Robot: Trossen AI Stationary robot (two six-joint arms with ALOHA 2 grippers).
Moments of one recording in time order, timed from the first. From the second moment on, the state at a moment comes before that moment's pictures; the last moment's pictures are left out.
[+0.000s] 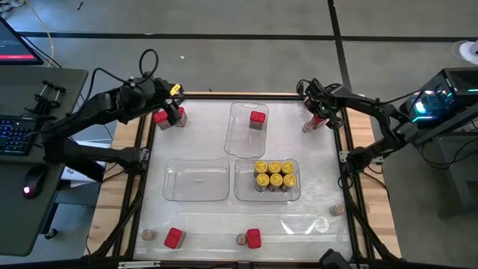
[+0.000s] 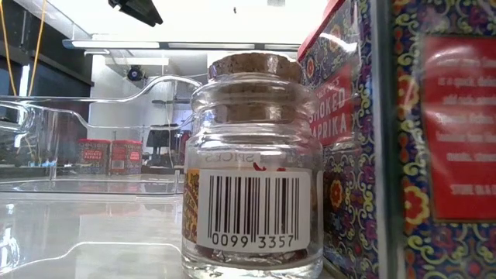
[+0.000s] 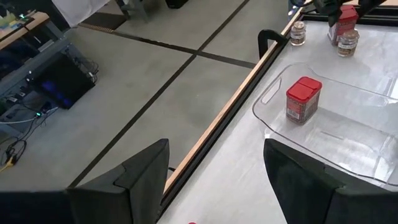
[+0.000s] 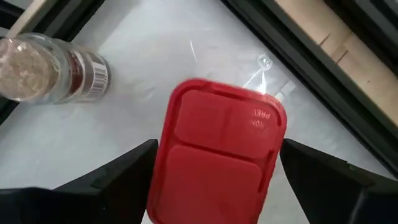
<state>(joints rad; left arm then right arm) 0.35 0.97 1.27 -0.85 -0.47 0.11 -0.94 1.46 0.90 -0.90 0.24 1.41</state>
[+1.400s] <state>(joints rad) 0.35 0.97 1.27 -0.79 -0.55 0.03 -0.41 1.62 1.54 -0.82 -0.13 0.09</state>
